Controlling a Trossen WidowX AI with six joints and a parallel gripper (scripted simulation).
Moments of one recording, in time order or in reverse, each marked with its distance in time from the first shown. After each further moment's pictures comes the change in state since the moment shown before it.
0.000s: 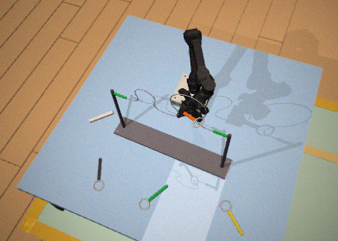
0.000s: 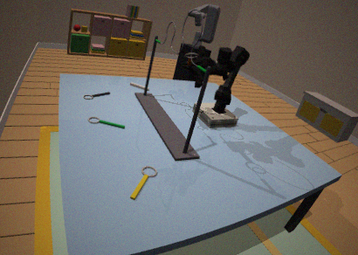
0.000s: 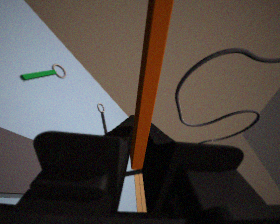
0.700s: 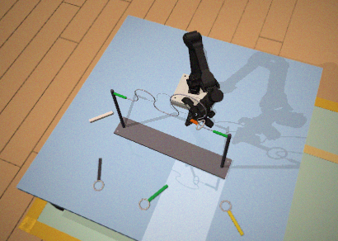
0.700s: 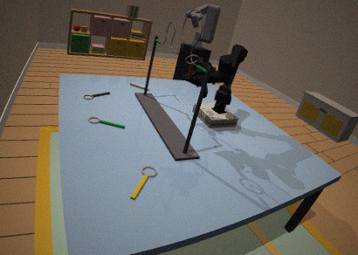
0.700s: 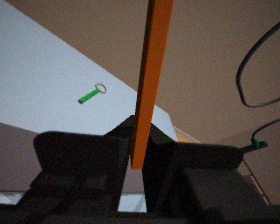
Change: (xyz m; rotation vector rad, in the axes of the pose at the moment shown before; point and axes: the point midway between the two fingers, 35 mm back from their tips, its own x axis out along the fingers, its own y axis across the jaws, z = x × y) arm -0.011 0.058 0.009 0.342 0.037 0.164
